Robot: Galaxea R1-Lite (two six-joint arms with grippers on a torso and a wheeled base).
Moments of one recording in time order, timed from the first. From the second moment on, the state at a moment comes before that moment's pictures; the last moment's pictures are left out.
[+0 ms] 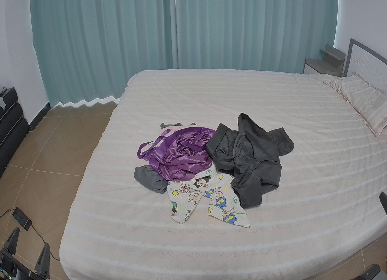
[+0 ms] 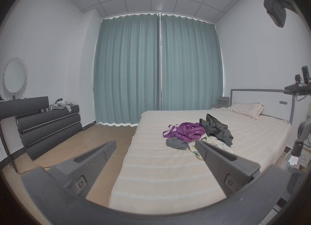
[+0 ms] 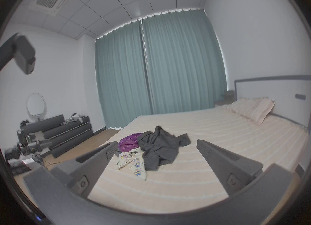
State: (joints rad) left arm -0.01 0.02 -0.02 0.00 0.01 -0.01; right arm 0.05 0.42 -0.39 0.00 0.19 0.12
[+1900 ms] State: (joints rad) left arm -0.01 0.02 -0.02 0.00 0.01 -0.01; right arm 0.53 2.33 -0.64 -0.96 0.06 0.60
